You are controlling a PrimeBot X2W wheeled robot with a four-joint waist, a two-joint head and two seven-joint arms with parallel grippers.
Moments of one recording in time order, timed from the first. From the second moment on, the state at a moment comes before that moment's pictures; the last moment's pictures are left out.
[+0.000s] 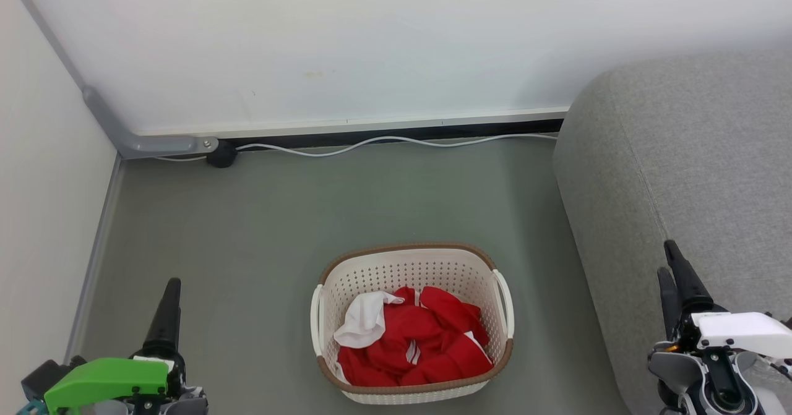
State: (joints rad) left arm 0.00 0.02 0.04 0.27 -1.46 -0.11 0.04; right arm 0.01 -0.02 -0.09 0.31 1.46 0.10 0.04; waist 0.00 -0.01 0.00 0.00
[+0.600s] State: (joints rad) left arm 0.00 0.05 -0.01 0.16 -1.07 -0.07 -0.03; right arm 0.00 -0.03 0.00 0.24 1.15 0.06 -0.02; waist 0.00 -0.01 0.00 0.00
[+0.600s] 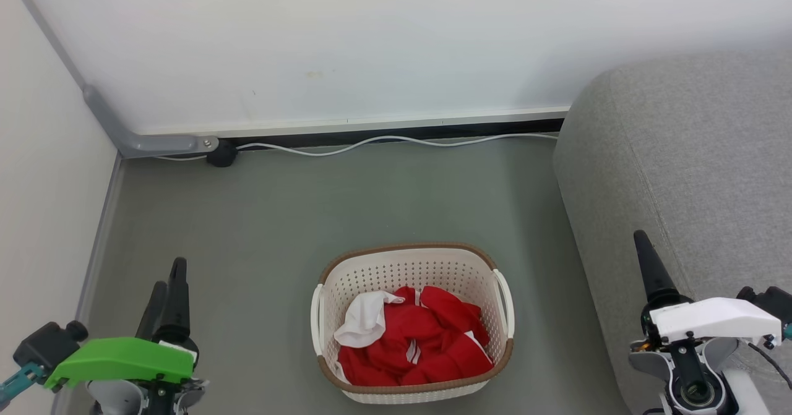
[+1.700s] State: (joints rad) left arm 0.05 0.07 -0.14 0.10 -0.51 0.03 -0.14; right arm 0.01 -0.04 0.16 0.22 0.68 -0.01 -0.13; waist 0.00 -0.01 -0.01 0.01
